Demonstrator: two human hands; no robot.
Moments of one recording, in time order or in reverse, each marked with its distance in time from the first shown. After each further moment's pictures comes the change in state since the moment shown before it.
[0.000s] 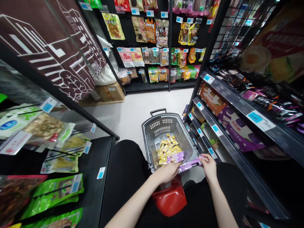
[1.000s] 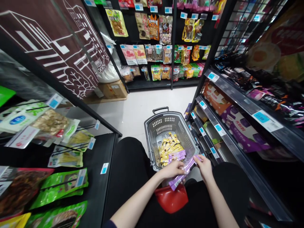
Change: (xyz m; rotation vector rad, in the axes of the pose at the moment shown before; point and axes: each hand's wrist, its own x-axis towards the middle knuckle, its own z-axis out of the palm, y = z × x) left_hand 0.014 -0.002 0.020 -0.991 -0.174 -0.166; right_hand -0.010 0.007 0.022 -0.018 -0.169 0.030
